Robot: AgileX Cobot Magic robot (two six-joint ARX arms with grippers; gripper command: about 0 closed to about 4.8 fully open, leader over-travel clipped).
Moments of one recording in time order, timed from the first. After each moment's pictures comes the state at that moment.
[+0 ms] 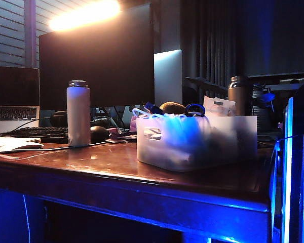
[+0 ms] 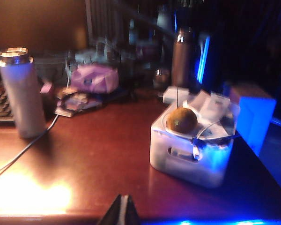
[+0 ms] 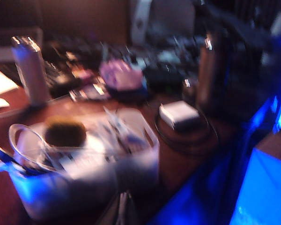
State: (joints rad) left arm -0.52 0.04 0.29 -0.24 0.00 0.01; right arm 0.22 0.06 0.34 -0.28 -0.05 0.02
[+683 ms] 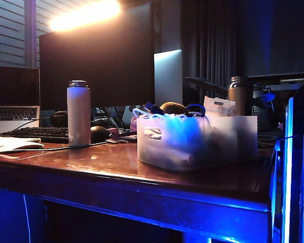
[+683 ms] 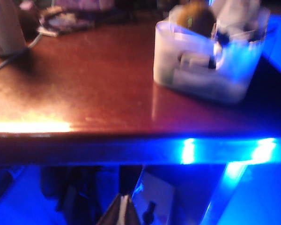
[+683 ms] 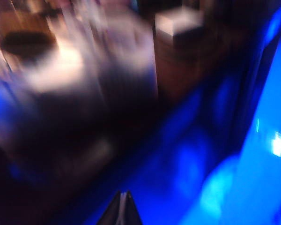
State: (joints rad) left arm -0.52 0.04 0.02 -0.17 -0.01 0.03; right arm 0.22 0.06 0.03 -0.20 -0.03 0.11
